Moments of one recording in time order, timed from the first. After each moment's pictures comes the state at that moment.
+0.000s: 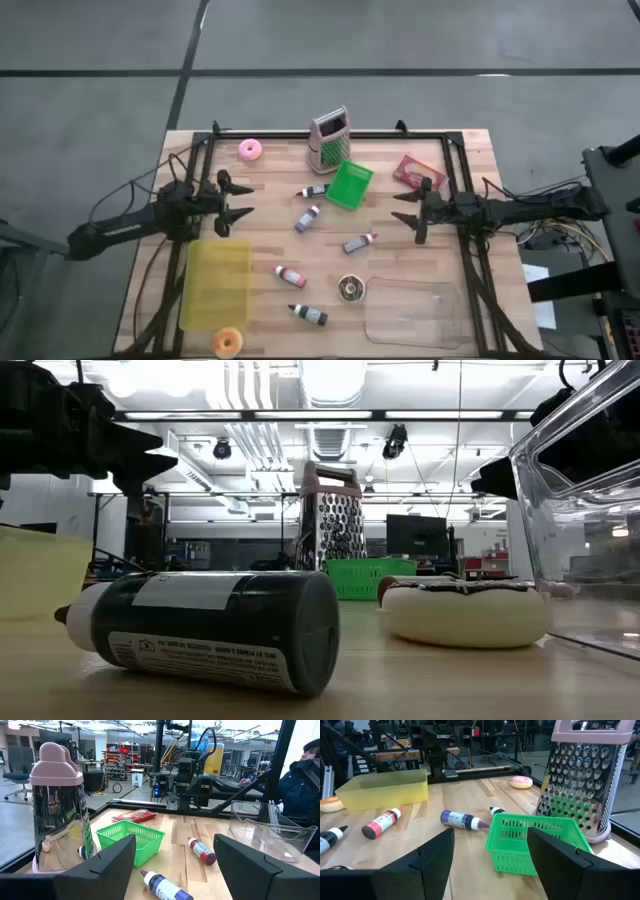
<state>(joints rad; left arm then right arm) 0.31 0.07 0.01 0.09 0.23 -0.06 0.02 0.51 0.01 0.38 0.24 0.11</state>
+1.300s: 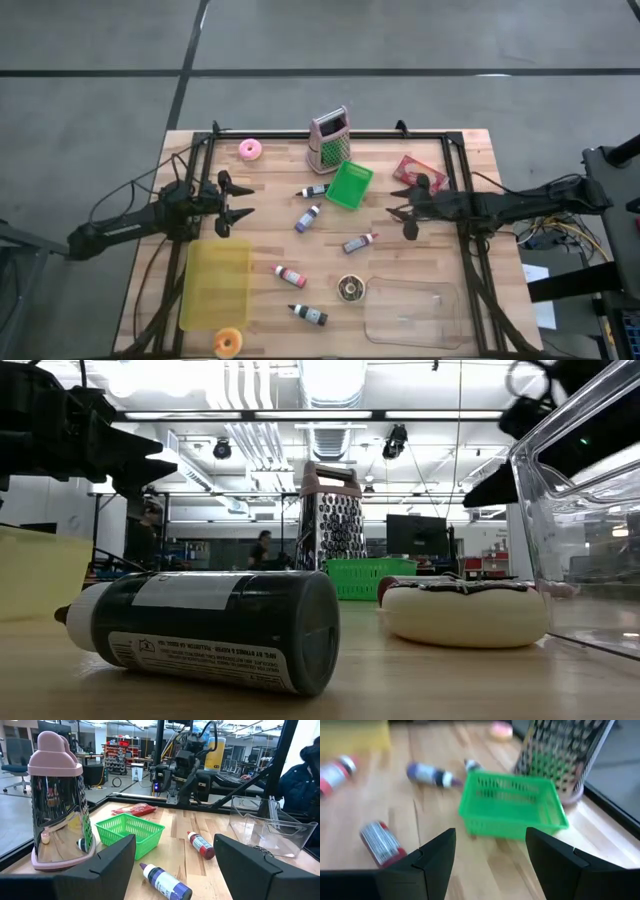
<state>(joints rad) 0.31 0.07 0.01 0.06 0.23 -0.06 0.02 0.76 0.28 -0.01 0.36 0.13</state>
